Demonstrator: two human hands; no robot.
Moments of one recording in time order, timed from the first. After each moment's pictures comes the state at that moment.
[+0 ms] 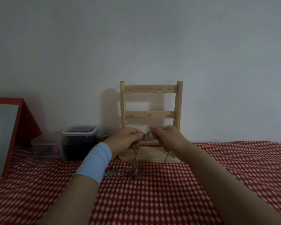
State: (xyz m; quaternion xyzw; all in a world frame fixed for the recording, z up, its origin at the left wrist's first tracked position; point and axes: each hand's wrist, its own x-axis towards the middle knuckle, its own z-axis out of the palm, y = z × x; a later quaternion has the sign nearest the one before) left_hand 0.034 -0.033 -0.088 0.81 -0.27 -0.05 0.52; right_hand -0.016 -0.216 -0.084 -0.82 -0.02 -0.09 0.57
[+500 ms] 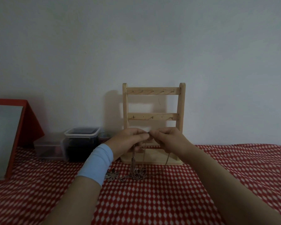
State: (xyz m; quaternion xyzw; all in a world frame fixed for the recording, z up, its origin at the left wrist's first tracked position) left_hand 0.028 -0.034 -0.084 0.76 -0.26 -0.10 0.58; right_hand -0.024 -0.215 -0.081 -0.81 -0.11 -0.09 0.57
